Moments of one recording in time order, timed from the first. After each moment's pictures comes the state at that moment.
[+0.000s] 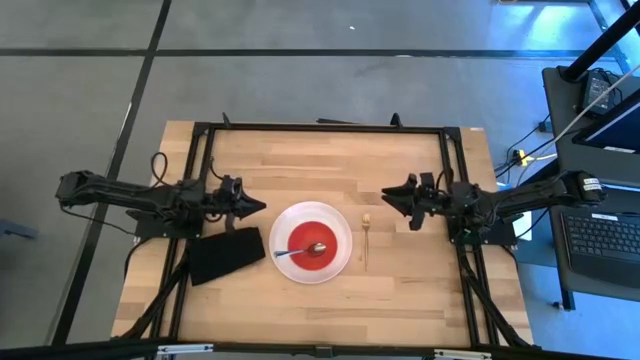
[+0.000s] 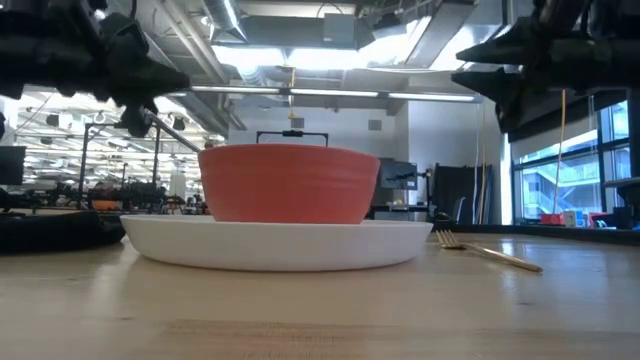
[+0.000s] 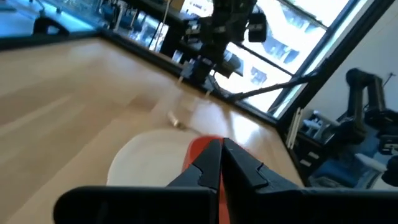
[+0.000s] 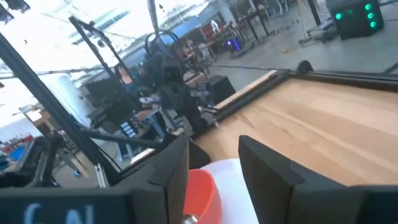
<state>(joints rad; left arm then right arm) -0.02 0.49 0.09 0.33 -0.07 -0.49 0.06 0.75 0.12 0.70 0.21 0.53</state>
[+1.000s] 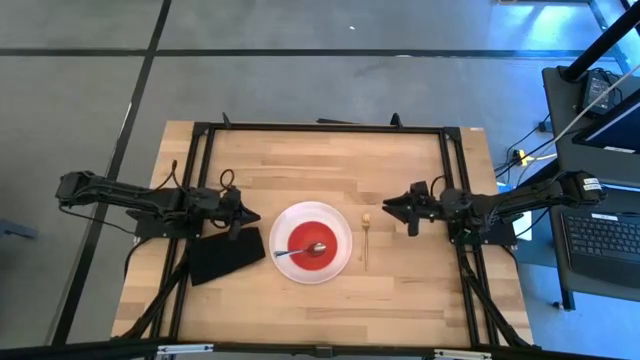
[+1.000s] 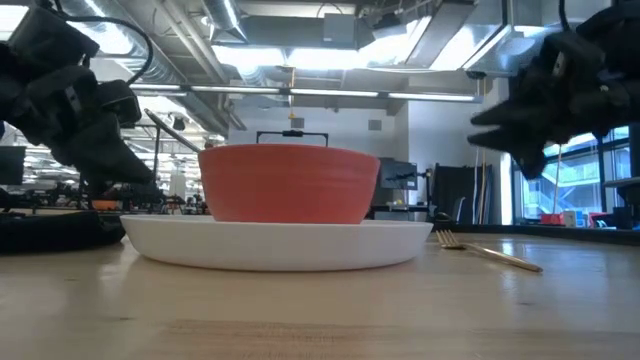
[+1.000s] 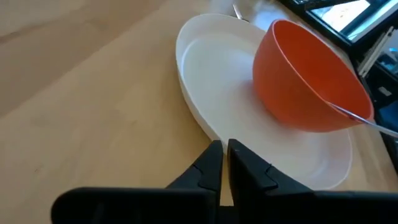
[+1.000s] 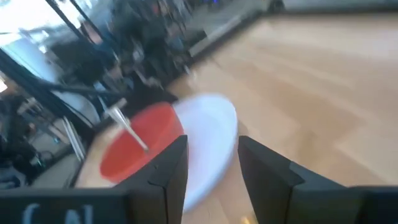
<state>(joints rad) -0.02 0.49 0.01 0.02 -0.06 -0.60 0.06 0.75 0.01 0.60 0.20 0.60</state>
